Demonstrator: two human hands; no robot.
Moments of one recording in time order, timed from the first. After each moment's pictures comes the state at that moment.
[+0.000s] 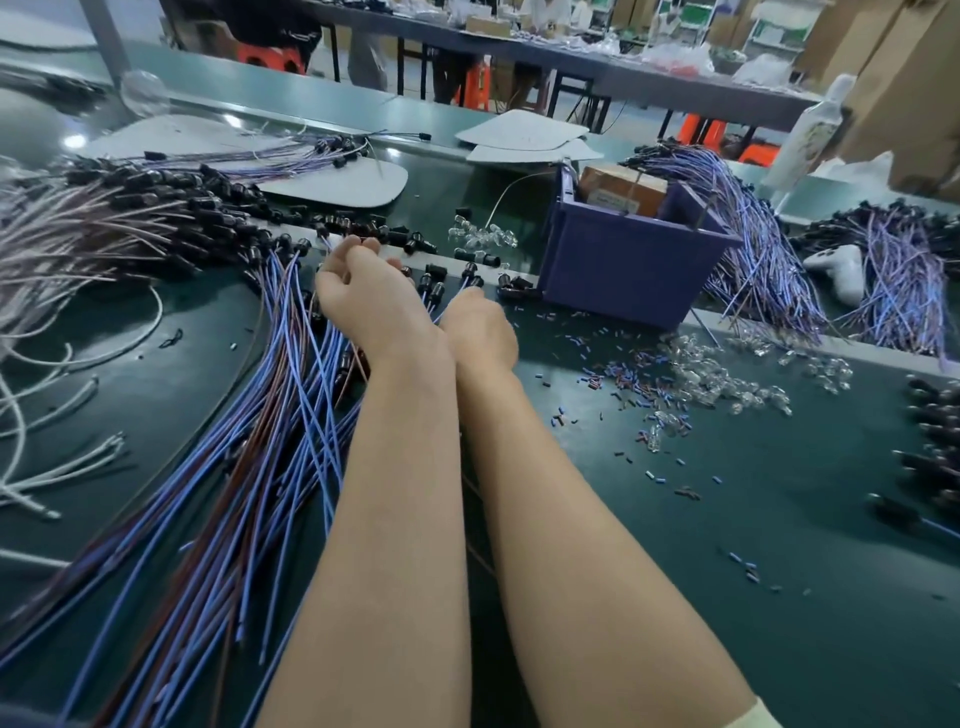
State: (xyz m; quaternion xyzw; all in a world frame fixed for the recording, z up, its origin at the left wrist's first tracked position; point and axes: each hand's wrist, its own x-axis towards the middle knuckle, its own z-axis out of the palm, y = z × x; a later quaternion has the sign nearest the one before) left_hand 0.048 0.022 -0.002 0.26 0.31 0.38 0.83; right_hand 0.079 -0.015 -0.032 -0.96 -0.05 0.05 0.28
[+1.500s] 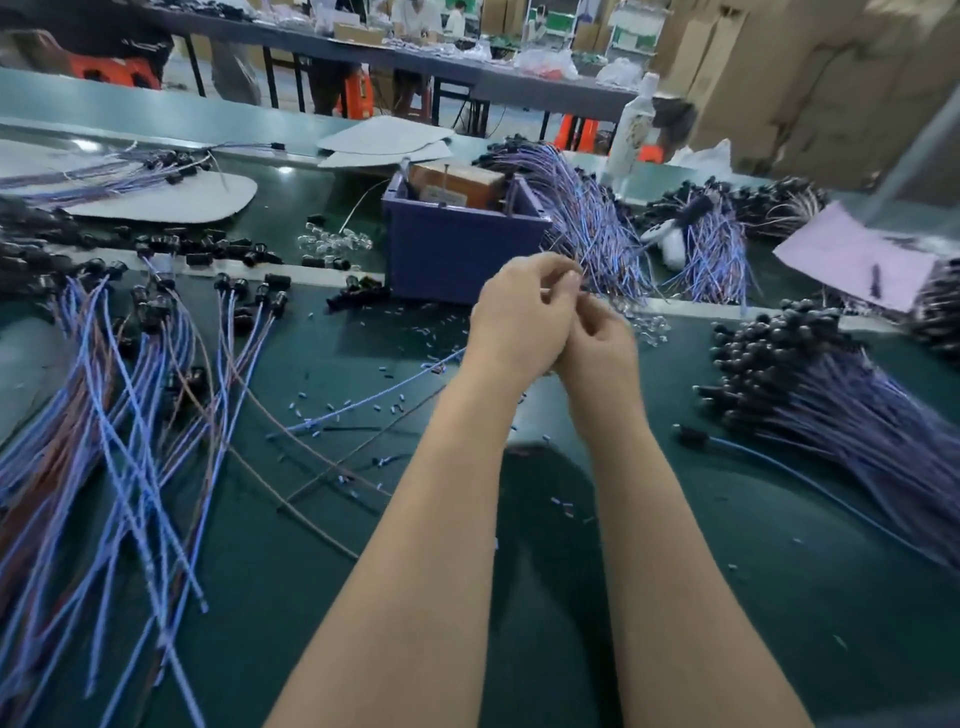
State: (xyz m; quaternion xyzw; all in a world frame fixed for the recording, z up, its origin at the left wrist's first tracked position) left_hand 0.059 -0.153 0.003 0.82 -0.08 0.17 0.54; right_hand 0.056 -0.233 -0.025 -0.67 -0.04 -0.15 0.72
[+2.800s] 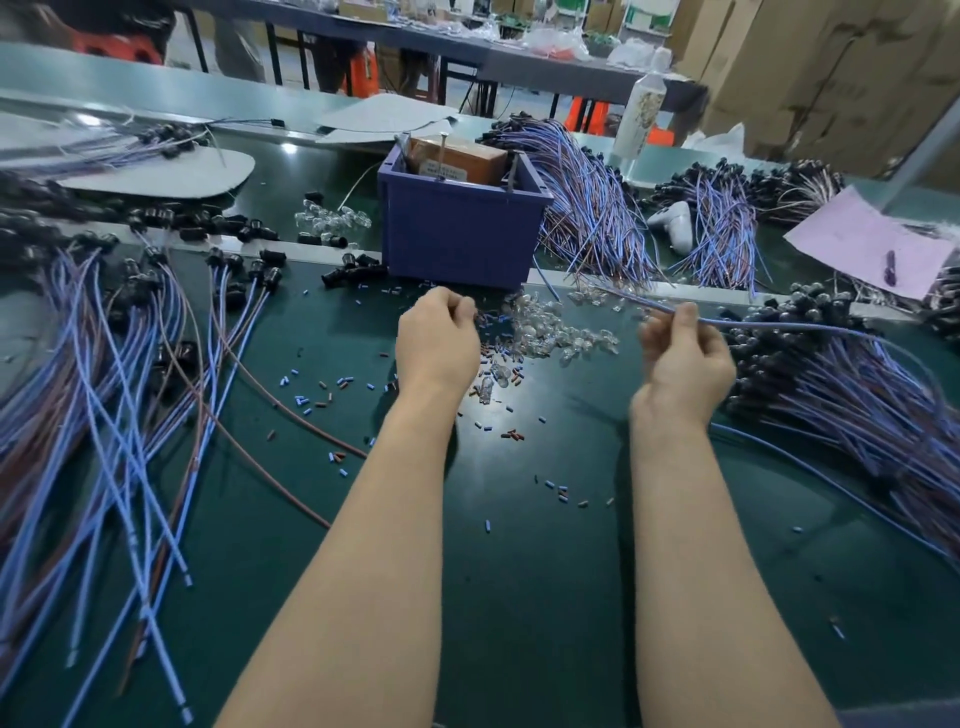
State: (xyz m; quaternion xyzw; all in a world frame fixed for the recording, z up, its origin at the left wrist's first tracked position) left_hand 0.071 -0.122 -0.055 0.84 0.11 0.19 0.50; right_hand 0.073 -0.283 -0.041 -0.41 0.15 -0.32 0.84
